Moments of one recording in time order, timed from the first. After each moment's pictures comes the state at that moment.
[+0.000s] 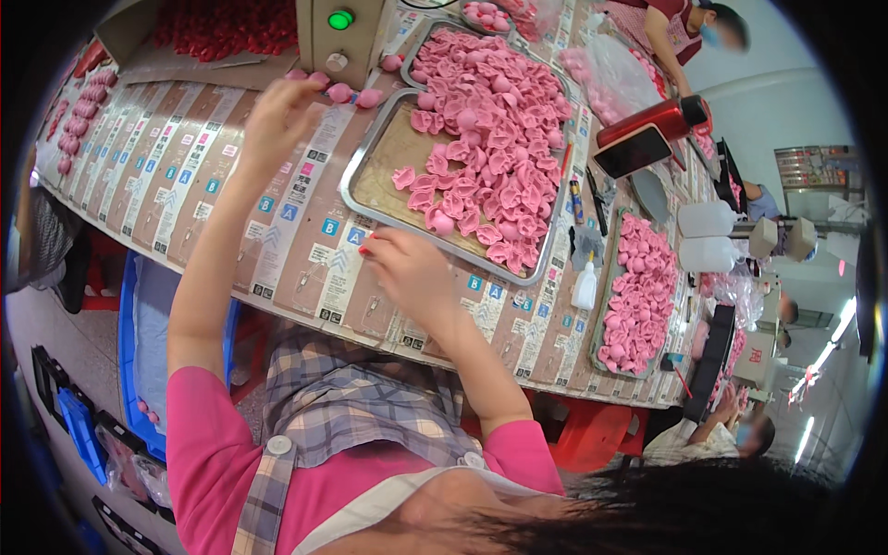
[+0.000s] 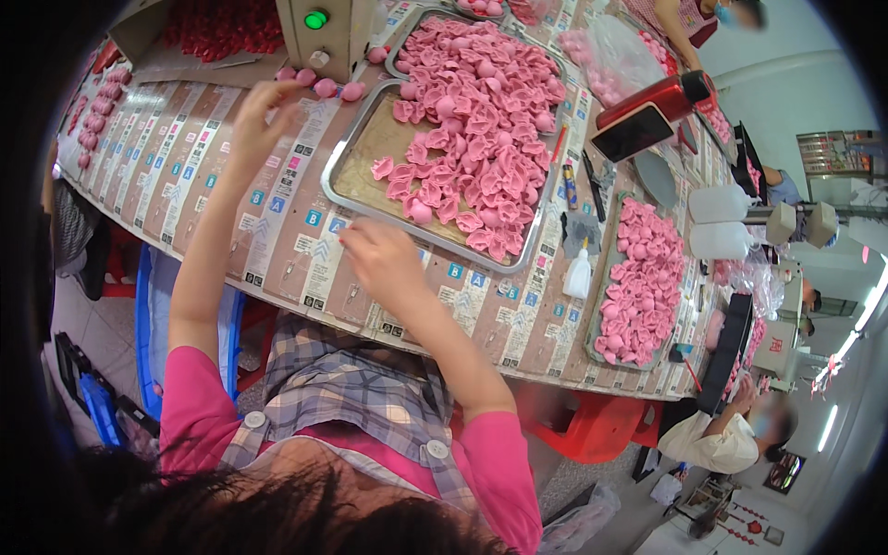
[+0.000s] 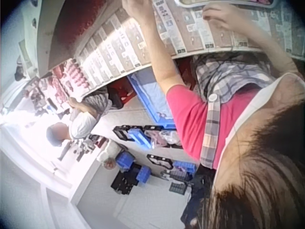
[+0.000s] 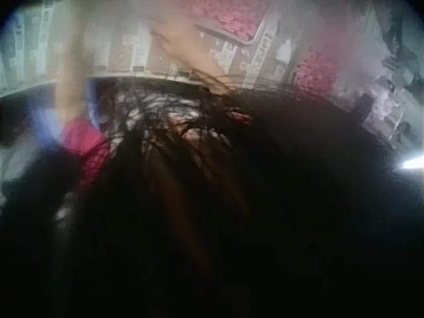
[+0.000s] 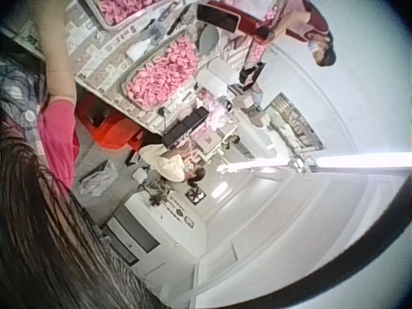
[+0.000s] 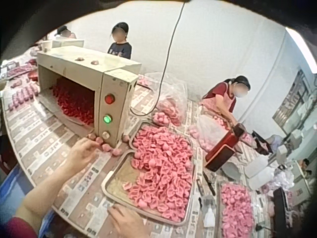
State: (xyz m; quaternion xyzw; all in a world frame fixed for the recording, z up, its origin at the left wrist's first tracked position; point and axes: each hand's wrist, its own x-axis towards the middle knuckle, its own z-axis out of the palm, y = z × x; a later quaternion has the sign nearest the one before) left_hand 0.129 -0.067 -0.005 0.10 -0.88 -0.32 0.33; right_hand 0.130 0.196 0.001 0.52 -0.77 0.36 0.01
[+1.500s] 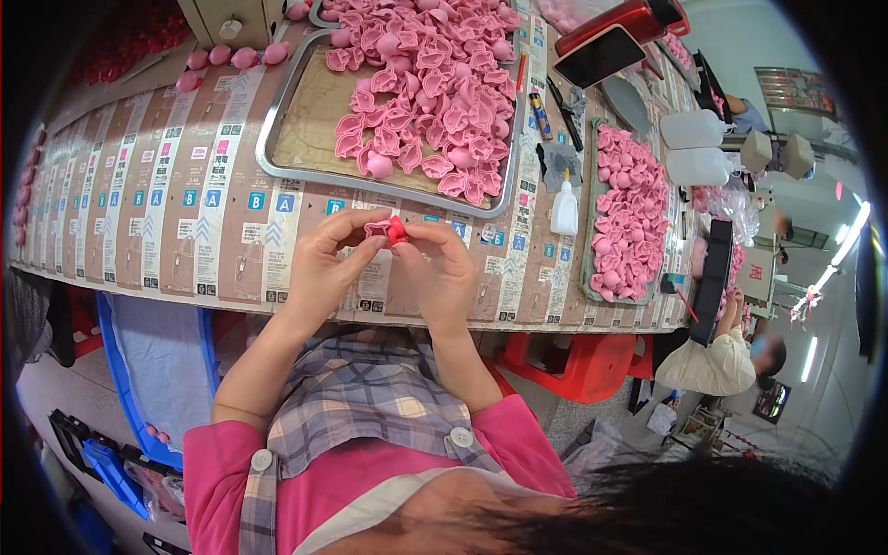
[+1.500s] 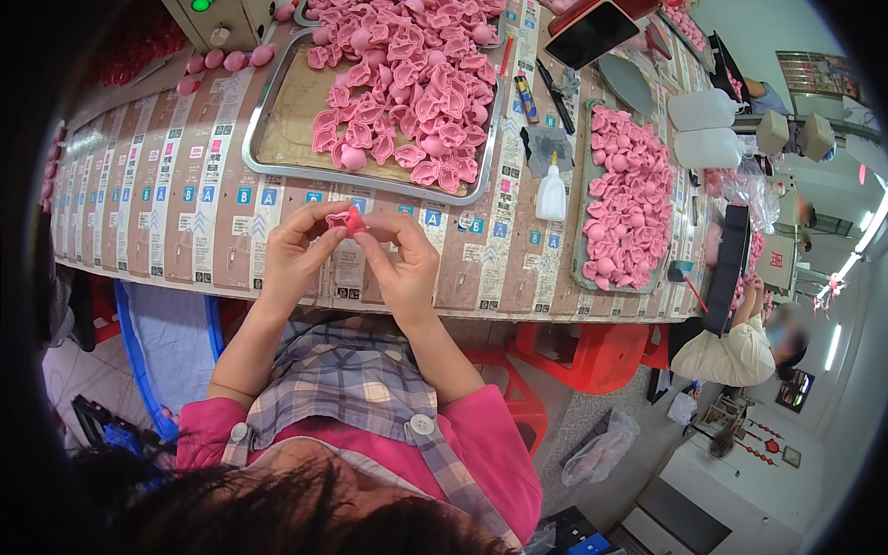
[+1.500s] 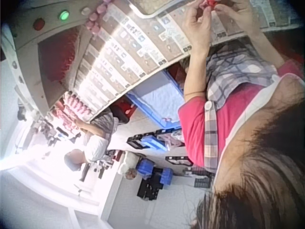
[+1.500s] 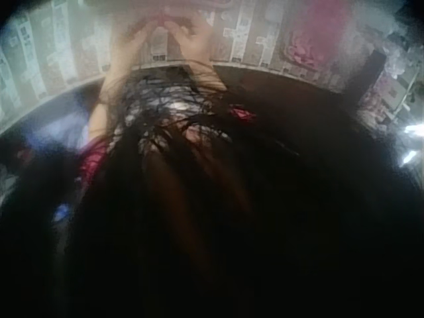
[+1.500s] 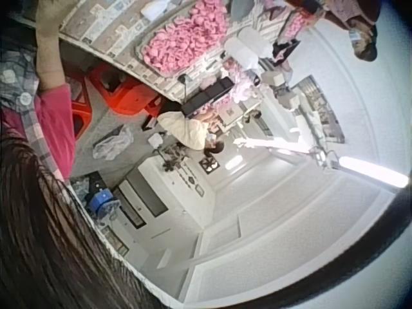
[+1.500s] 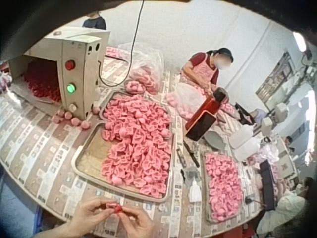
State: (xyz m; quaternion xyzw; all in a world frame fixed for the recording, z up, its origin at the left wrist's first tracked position) left_hand 0.198 0.137 -0.007 0.10 -0.64 -0.76 0.08; right_hand 0.159 0.272 -0.009 0.17 -0.69 0.70 -0.05
